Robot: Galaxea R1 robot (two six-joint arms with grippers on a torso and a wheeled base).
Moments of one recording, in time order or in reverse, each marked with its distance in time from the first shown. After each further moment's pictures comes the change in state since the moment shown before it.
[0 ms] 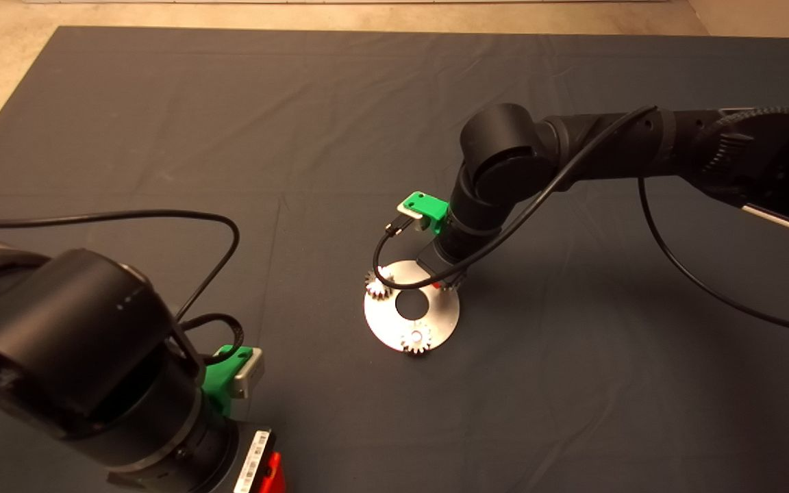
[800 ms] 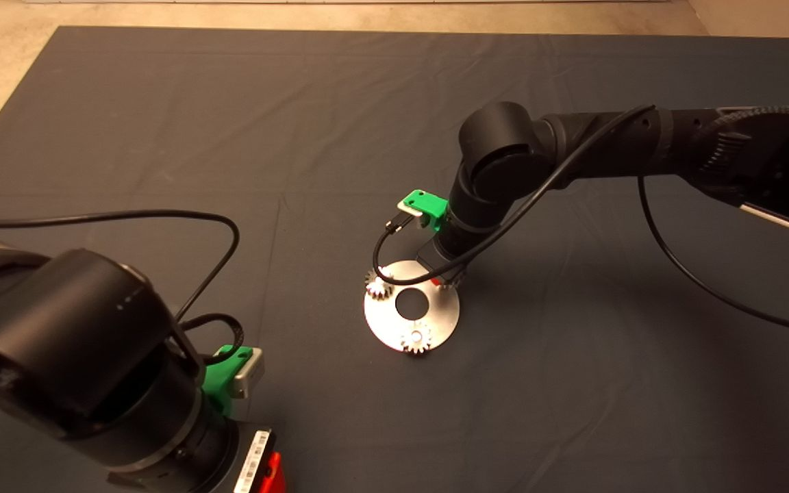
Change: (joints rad) left arm 0.000 0.000 0.000 0.000 0.000 0.000; right arm 0.000 0.001 -0.024 0.000 0.000 0.000
